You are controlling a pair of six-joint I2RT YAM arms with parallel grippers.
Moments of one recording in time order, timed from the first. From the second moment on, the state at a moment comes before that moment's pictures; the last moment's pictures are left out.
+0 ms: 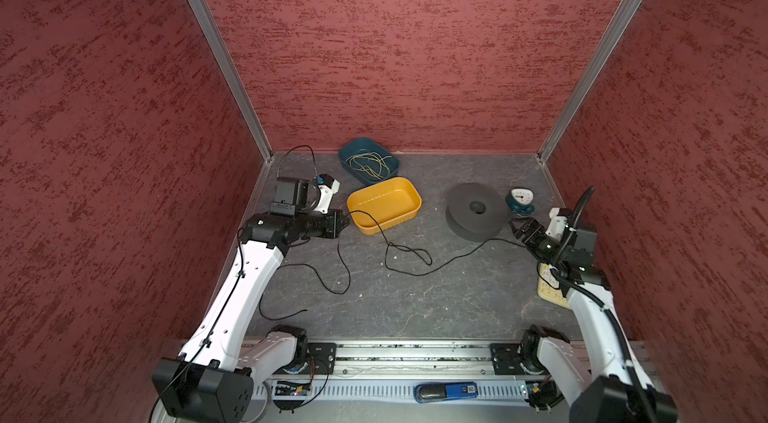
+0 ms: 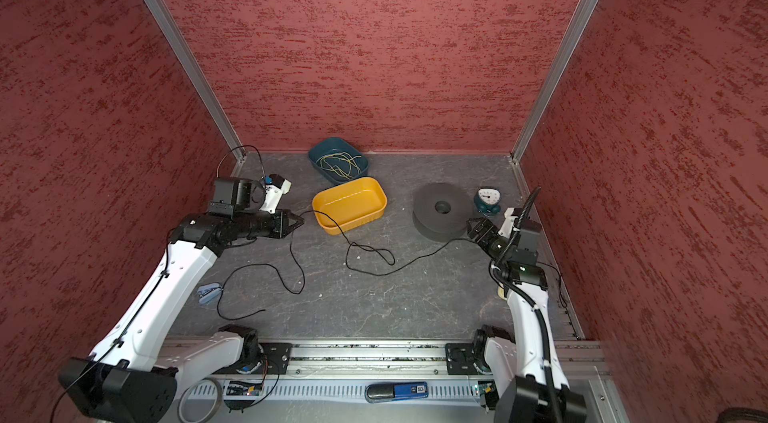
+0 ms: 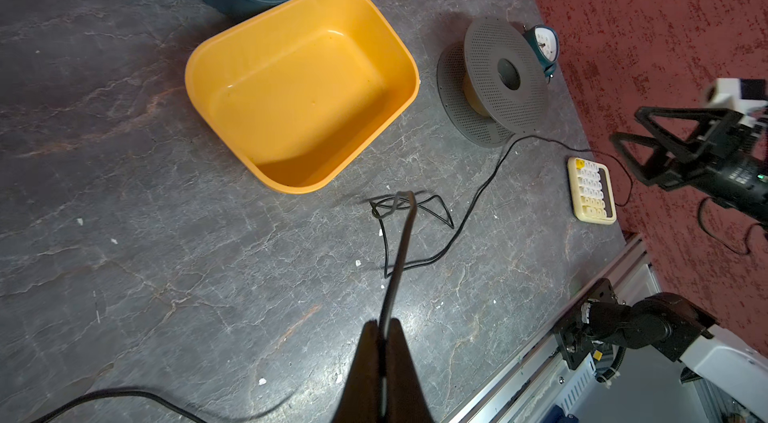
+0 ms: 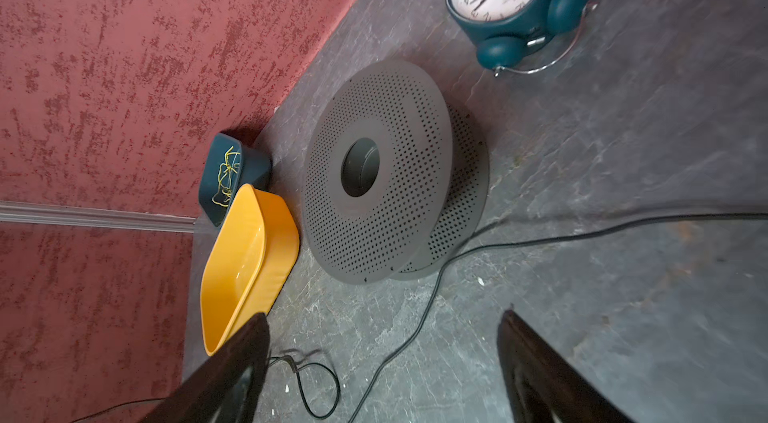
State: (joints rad) left arm -0.17 1.09 1.12 -0.89 0.49 -0.15; right arm -0.28 0.93 0.54 -0.22 -0.50 0.66
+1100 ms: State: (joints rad) left arm -0.18 1.07 1.09 -0.83 0.53 -0.14; right arm -0.27 1.83 0.47 0.97 -0.65 1.03
